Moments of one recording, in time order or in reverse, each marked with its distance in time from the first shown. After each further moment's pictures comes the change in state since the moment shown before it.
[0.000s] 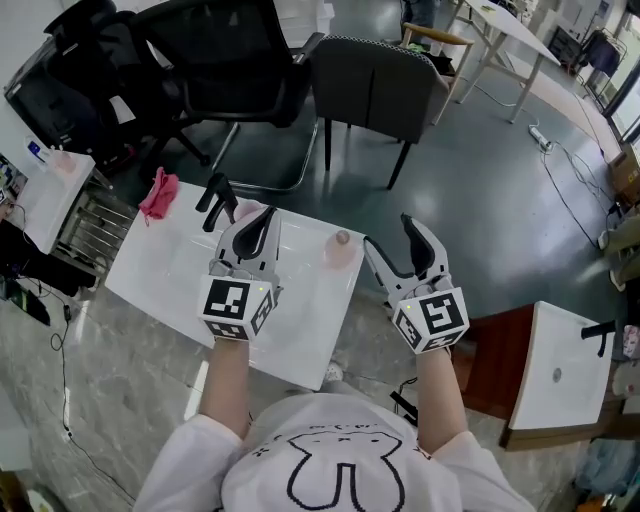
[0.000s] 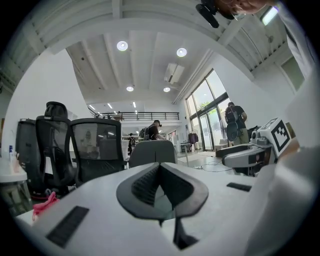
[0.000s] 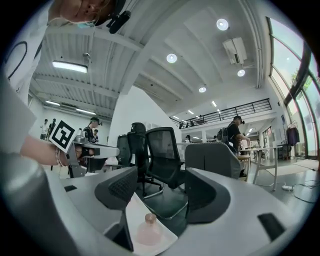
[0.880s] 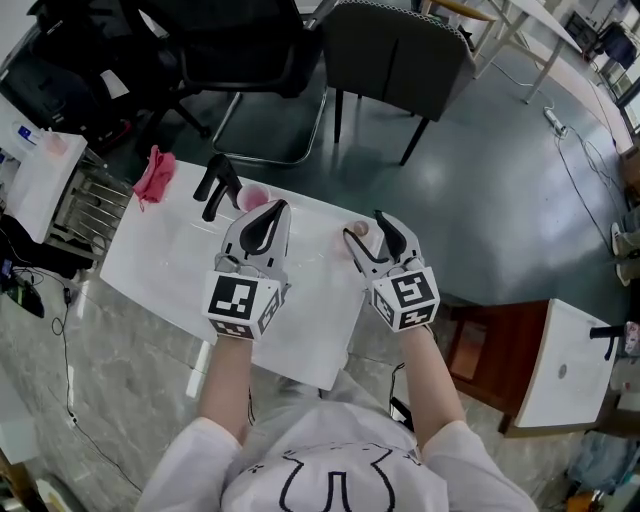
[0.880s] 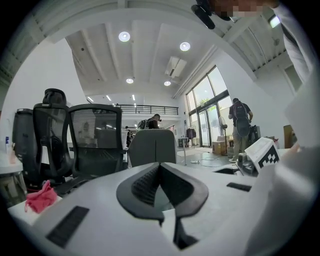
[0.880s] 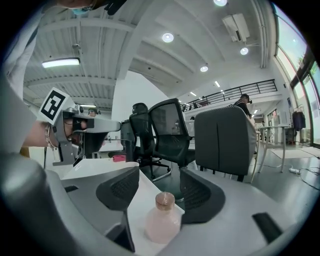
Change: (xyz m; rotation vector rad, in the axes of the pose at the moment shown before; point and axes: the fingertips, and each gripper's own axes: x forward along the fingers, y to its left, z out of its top) left arm 0.022 0.025 -0.050 -0.039 0.073 -0.029; right arm 0.084 0.031 -0.114 0.079 0.199 0.069
